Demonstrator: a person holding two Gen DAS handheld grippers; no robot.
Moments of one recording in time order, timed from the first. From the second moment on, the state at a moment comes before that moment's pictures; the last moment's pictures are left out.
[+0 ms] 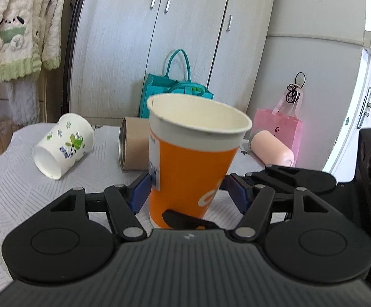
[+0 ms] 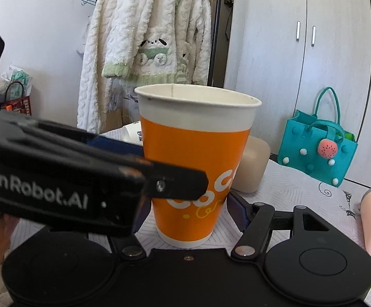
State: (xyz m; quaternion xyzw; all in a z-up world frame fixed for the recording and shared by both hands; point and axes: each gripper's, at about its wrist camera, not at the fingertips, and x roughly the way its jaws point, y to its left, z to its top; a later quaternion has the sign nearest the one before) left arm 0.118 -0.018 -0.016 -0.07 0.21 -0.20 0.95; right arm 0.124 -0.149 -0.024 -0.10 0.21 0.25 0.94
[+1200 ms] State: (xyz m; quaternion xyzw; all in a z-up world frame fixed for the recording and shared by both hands) left arm 0.074 0.009 0.004 -0.07 0.24 -0.16 0.96; right arm 0.070 -0.171 0.003 -0.08 0.19 0.19 0.96
